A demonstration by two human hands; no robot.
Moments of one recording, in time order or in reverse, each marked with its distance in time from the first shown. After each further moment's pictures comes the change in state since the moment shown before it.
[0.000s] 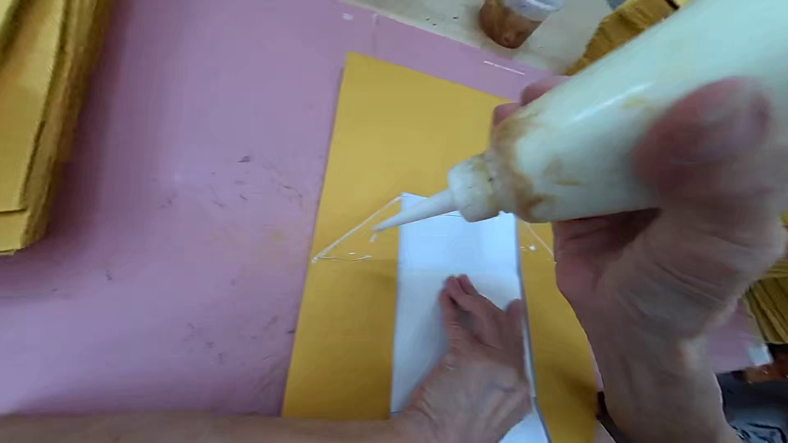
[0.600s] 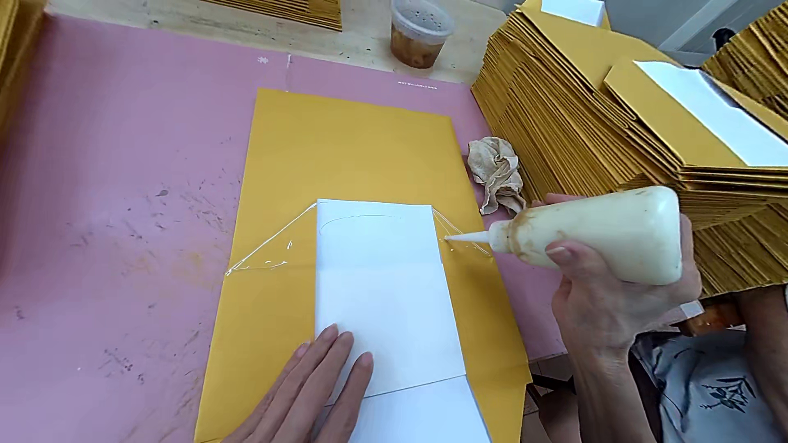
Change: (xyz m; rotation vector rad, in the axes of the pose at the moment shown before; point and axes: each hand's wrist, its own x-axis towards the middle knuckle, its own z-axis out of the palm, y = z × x) left_hand -0.088 -0.042 -0.024 -0.587 -0.053 -0.094; right_hand -0.065 0.017 -0.119 -0.507 0.372 -0.325
